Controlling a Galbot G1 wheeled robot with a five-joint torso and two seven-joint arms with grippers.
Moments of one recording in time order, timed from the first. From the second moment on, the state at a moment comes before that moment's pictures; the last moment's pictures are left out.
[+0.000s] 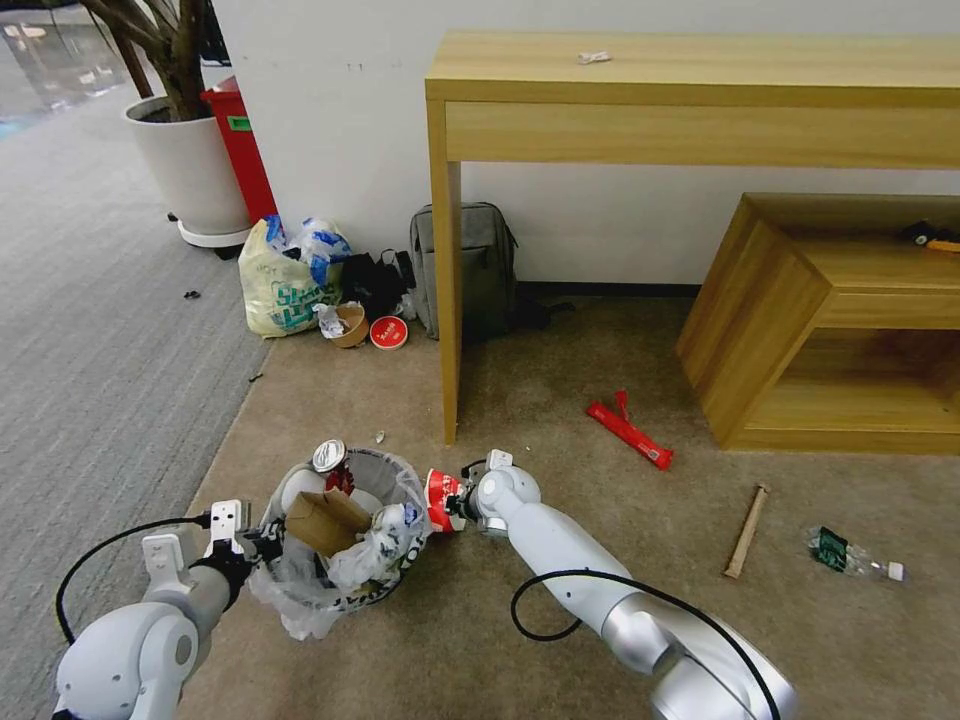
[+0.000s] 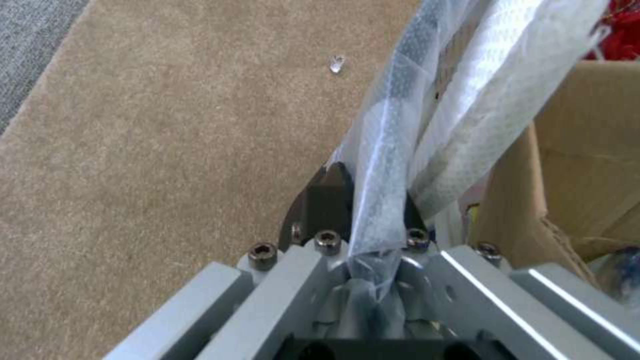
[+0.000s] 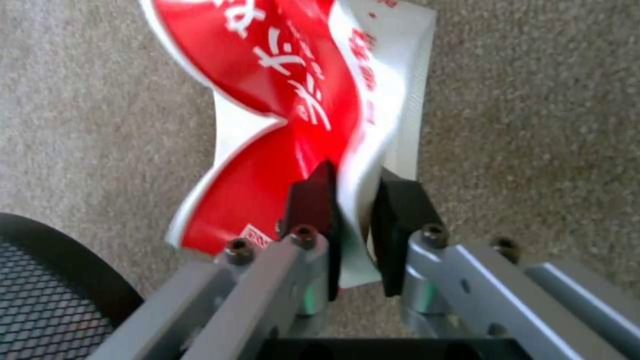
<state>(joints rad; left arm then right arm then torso) 1.48 -1.31 -0.82 -2.05 -0.45 0.74 0.13 -0.53 1.58 -0.16 0.81 1.18 -0.60 0.43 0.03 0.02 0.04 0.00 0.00</state>
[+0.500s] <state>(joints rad) 1.48 -1.31 -0.81 -2.05 -0.45 0.74 0.13 -0.63 1.41 -0.09 1.09 1.03 -0.57 0.41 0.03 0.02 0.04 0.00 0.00</state>
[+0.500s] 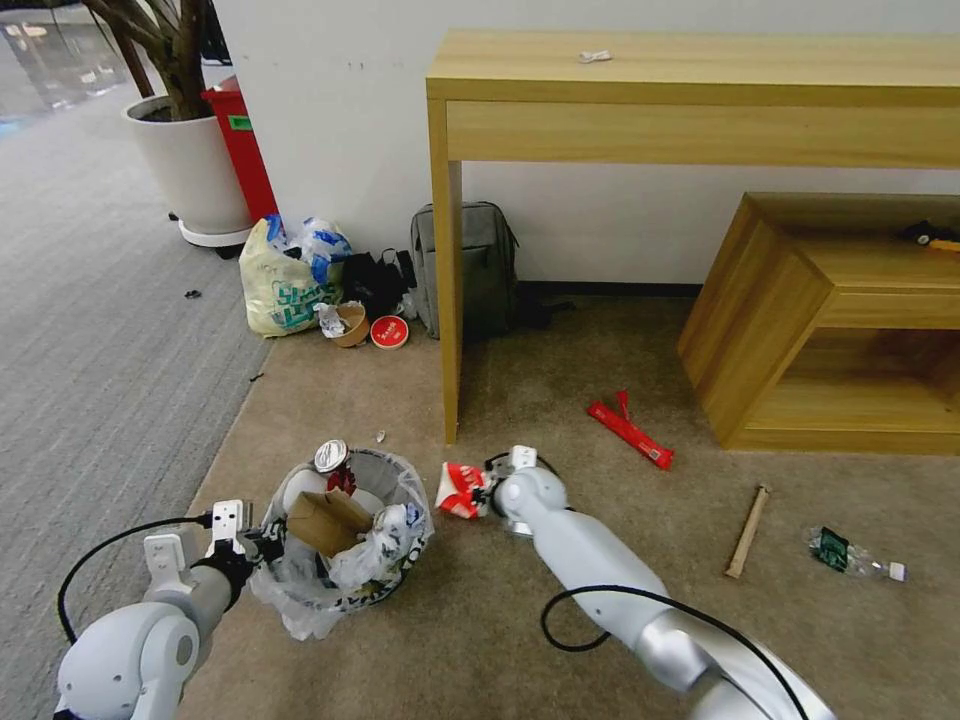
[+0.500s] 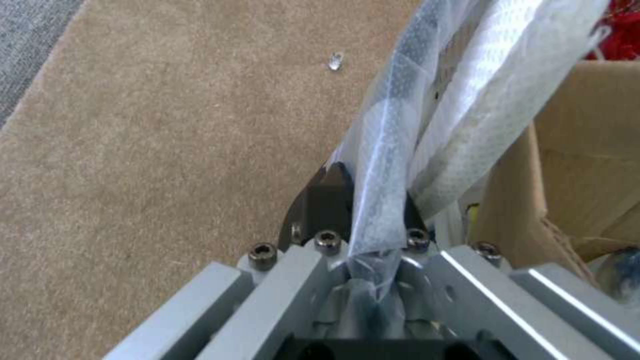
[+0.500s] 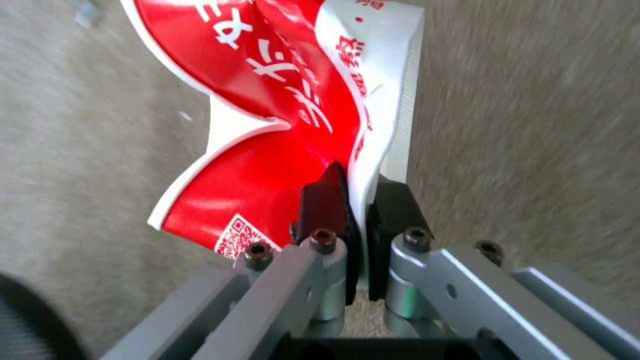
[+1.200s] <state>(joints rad) 1.45 -1.30 -0.77 -2.02 -0.45 0.74 0.13 -0.81 1.06 0.06 1.92 1.02 -0.61 0.34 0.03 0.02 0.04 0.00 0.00</state>
